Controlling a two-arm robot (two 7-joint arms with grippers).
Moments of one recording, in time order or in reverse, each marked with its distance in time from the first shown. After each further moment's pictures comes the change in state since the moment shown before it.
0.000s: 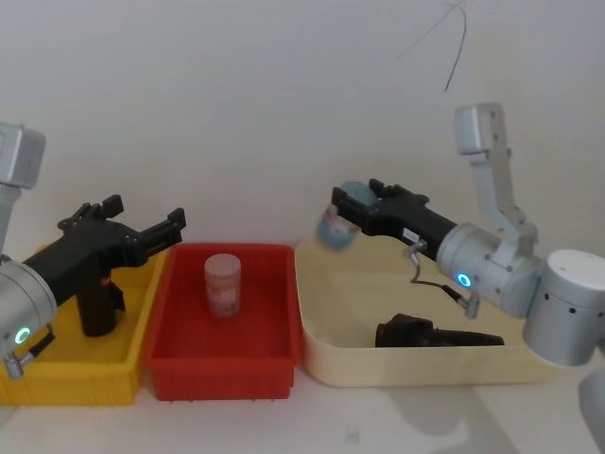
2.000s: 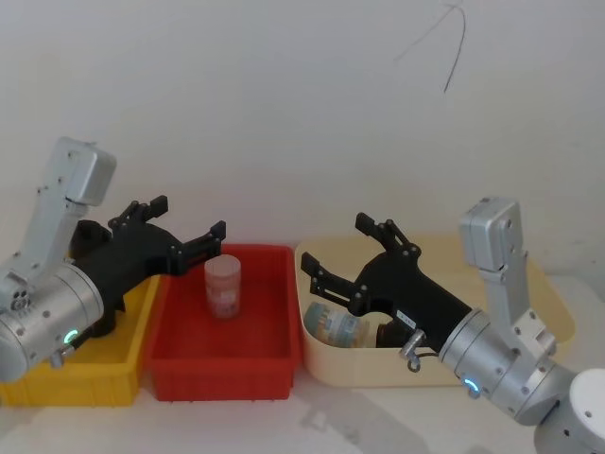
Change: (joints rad) left arm -0.102 -0.006 0.136 0.164 0.120 -0.161 -0.088; right arm -0.296 0.117 -0.061 -0.281 -0.093 -0.369 0.048
